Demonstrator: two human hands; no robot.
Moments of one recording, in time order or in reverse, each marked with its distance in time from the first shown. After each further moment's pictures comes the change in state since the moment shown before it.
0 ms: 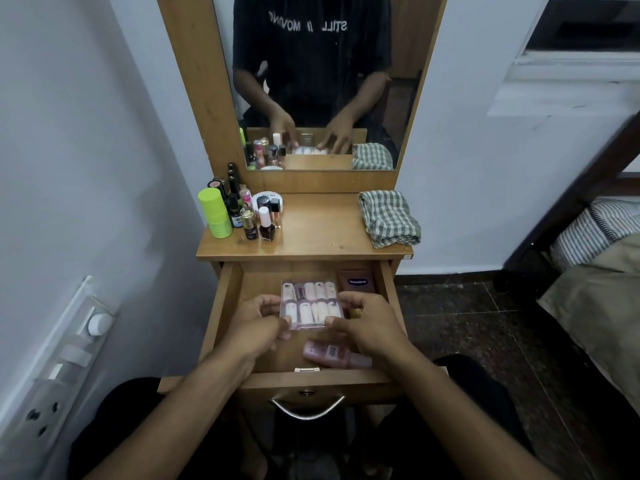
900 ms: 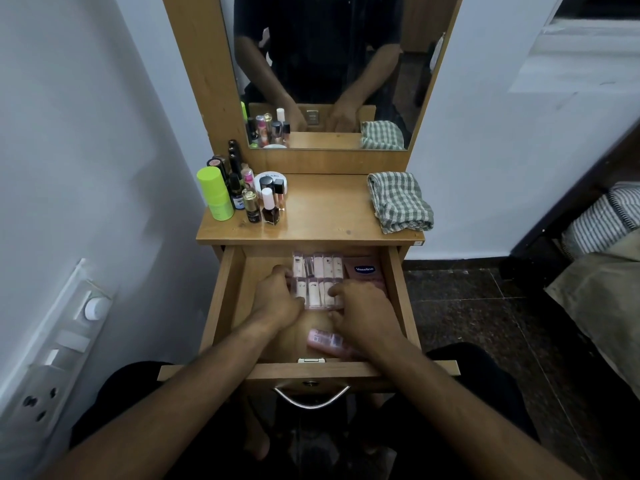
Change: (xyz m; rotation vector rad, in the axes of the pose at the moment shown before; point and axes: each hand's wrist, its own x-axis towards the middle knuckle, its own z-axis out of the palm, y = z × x) left_hand 0.055 -0.010 0.024 0.522 0.079 0.207; right_hand 0.024 0.014 0.022 -0.834 0.031 -0.286
